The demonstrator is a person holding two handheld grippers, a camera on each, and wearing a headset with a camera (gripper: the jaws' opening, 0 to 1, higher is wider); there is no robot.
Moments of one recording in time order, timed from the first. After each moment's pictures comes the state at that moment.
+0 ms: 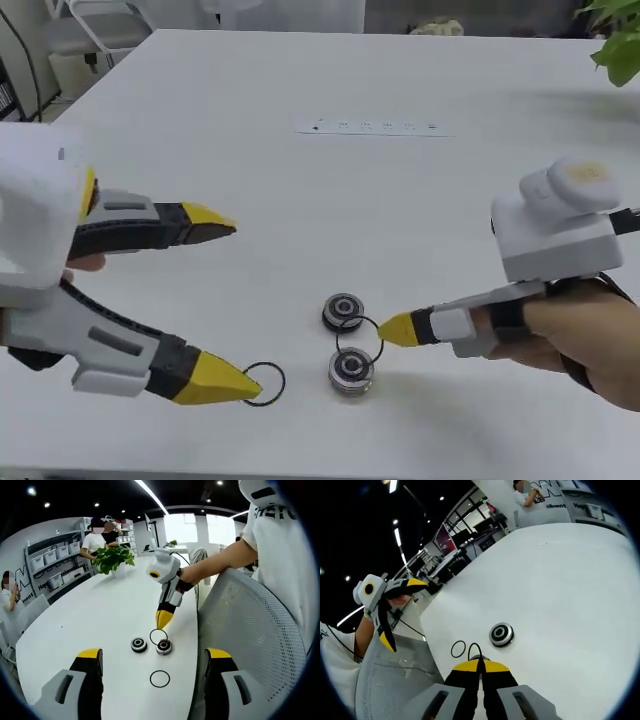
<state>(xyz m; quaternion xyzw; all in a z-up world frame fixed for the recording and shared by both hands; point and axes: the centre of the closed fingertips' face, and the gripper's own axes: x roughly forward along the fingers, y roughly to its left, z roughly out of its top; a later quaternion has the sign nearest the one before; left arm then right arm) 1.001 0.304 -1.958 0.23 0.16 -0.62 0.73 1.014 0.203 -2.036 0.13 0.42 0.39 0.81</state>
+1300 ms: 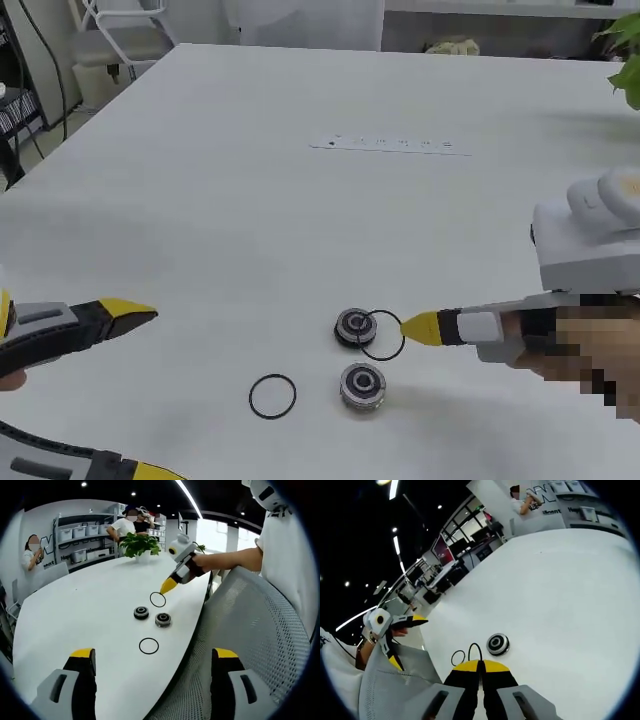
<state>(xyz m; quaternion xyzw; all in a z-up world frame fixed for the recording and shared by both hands) 0.977 0.355 -2.002 0.15 0.23 -0.55 0.79 1.026 0.194 -2.019 0.15 0.39 0.37 0.83</state>
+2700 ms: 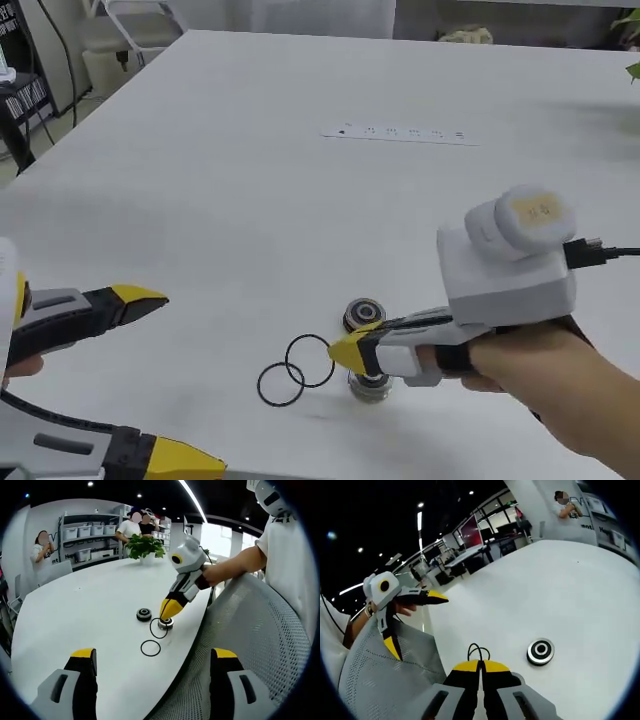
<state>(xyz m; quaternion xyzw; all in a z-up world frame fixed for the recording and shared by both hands) 0.983 0.355 -2.002 0.13 0.23 -0.53 0.81 1.008 0.270 -2.042 0.04 0.37 0.45 0.81</state>
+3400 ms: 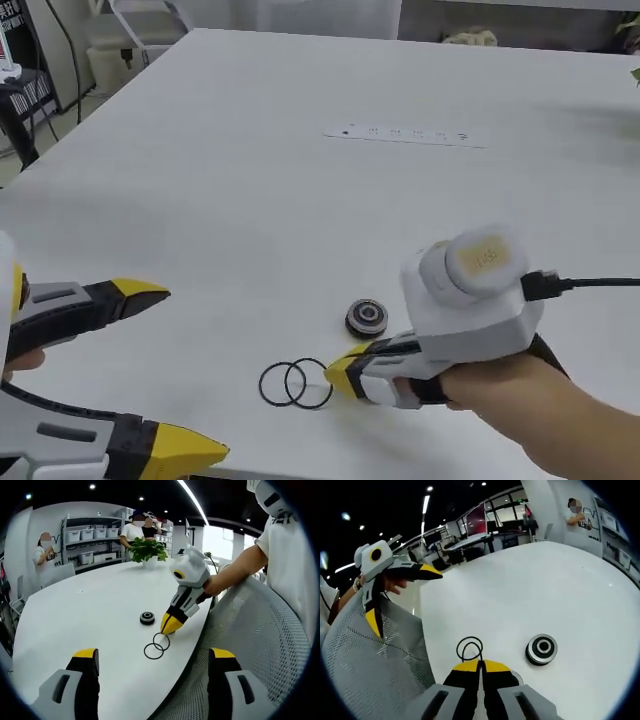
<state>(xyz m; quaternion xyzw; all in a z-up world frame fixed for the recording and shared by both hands) 0.987 0.356 -1.996 0.13 0.21 -0.52 0.81 1.009 0.272 -2.070 -0.05 0.37 0.44 0.82</state>
